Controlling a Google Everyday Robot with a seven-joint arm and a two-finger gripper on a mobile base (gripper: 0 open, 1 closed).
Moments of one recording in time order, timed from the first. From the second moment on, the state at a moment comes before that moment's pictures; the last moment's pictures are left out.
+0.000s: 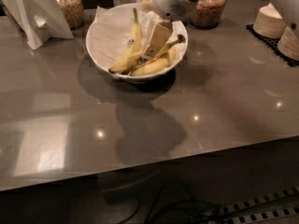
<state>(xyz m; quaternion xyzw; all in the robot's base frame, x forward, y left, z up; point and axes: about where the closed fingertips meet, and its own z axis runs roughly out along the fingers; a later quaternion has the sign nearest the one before) 0.619 -0.011 0.986 -0.71 0.62 0.04 0.33</state>
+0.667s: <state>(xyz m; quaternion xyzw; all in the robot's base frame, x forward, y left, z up) 0.640 -0.007 0.952 -0.72 0.64 0.04 0.27</state>
